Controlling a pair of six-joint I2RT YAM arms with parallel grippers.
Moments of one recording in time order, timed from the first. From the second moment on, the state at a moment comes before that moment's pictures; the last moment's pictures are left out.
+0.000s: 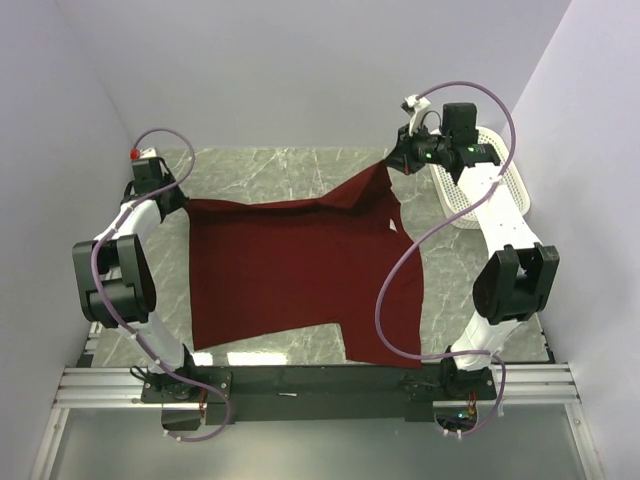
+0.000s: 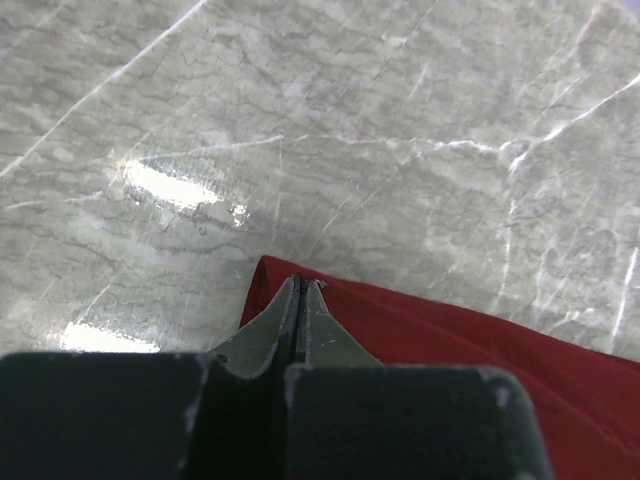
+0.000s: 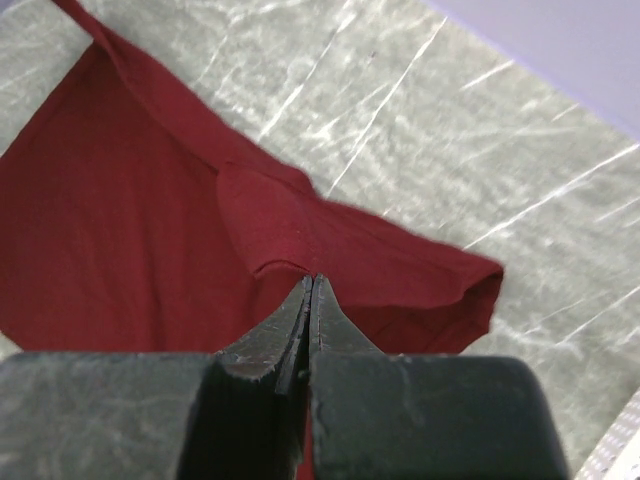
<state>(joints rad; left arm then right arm) 0.18 1.73 1.19 -0.14 0.03 -0.36 0.09 1.72 1.70 -0.55 -0.68 -0.22</state>
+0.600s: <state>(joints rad) 0.18 1.72 1.18 -0.14 0.03 -0.36 0.09 1.60 1.60 -0.56 -0.72 -0.24</state>
